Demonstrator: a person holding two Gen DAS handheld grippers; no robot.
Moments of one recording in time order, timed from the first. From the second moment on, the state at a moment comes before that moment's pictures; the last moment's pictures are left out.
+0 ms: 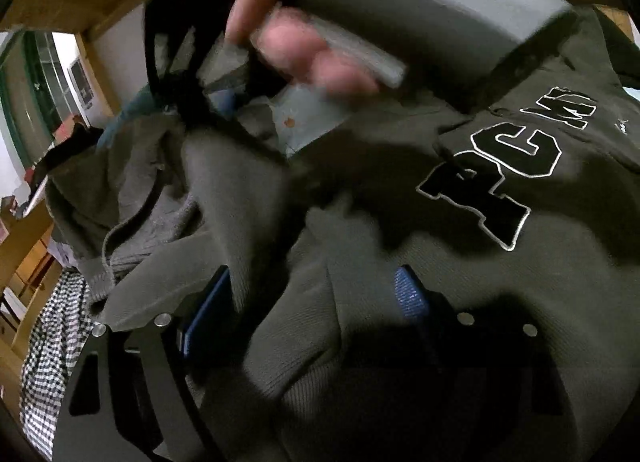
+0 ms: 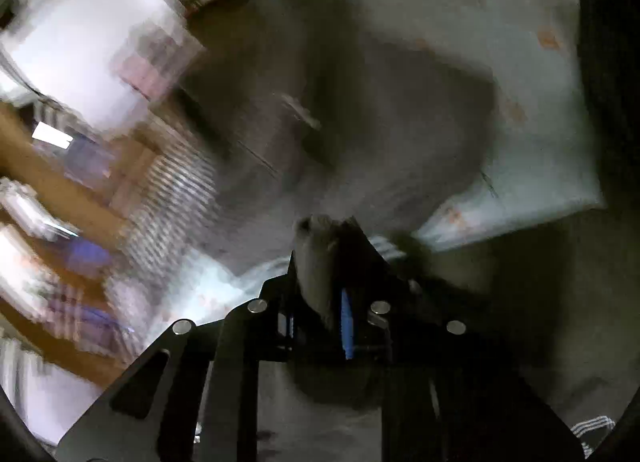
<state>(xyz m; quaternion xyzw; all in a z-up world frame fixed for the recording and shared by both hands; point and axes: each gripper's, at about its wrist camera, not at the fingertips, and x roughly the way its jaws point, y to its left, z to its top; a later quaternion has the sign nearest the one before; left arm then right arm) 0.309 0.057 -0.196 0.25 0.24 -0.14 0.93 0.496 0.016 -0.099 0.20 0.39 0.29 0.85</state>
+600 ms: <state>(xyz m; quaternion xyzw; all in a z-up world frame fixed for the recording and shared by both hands) 0.281 0.058 -0.174 0.24 0.16 -0.09 0.95 0.477 -0.051 -0.167 0.33 0.55 0.20 0.74</state>
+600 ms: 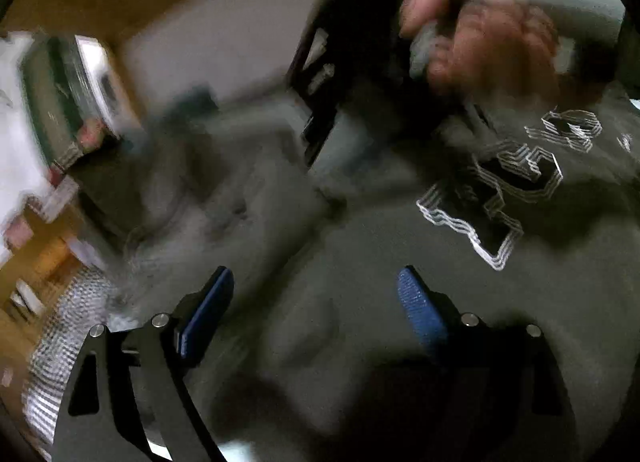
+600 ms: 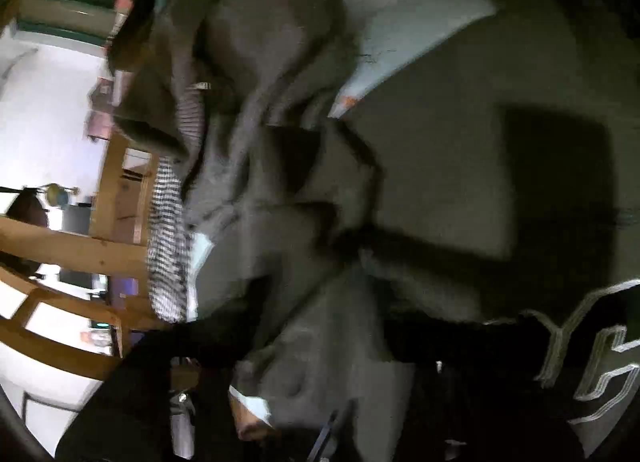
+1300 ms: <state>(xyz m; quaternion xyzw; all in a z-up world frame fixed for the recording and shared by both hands) 0.334 0.121 -0.169 0.06 0.28 -0.09 0.95 0.495 -0.023 -0.085 0.30 0.33 0.33 0.83</state>
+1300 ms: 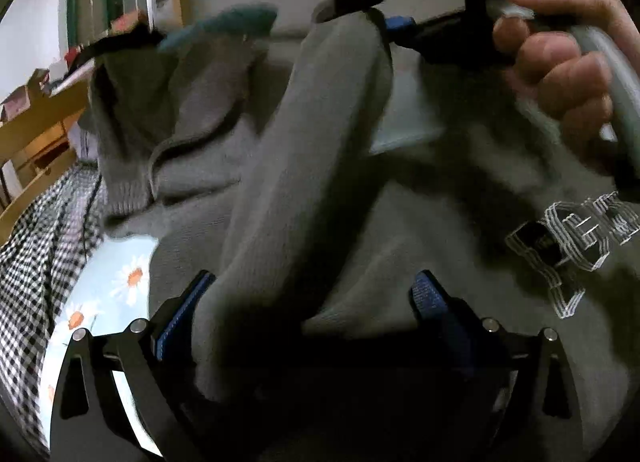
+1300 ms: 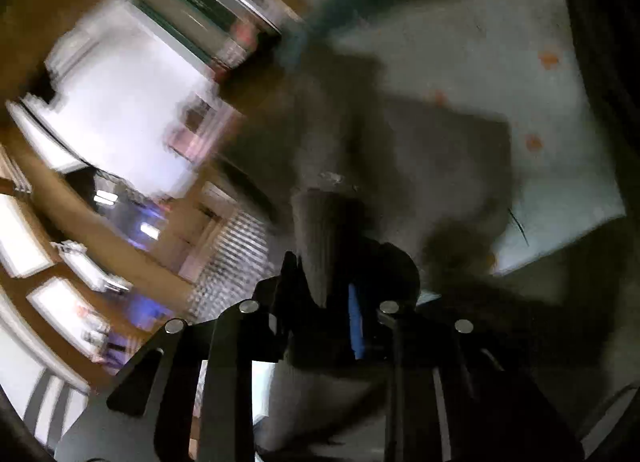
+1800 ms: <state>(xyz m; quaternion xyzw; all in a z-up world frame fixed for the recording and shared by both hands) 0.237 0.098 -0.135 -0.09 0.28 -0.12 0.95 0.405 -0.233 -0.170 0.40 0.42 0.19 0.79</state>
